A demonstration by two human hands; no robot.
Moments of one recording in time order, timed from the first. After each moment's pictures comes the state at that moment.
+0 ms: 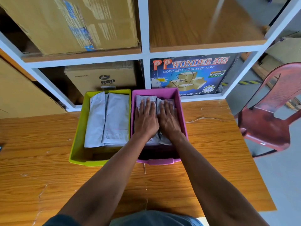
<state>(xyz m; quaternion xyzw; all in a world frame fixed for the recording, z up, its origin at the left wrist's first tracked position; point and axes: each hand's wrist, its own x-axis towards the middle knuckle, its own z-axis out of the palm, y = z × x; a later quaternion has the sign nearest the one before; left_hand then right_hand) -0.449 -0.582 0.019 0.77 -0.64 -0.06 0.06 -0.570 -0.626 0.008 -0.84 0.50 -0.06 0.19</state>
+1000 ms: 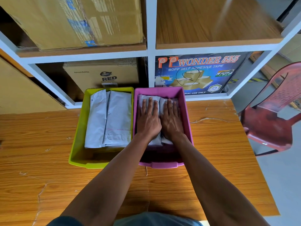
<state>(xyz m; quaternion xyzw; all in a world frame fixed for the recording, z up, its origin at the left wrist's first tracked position) -0.440 -0.591 0.000 0.75 -0.65 -0.06 0.08 -0.561 -0.637 -0.018 -0.86 0.50 -0.05 0.11</state>
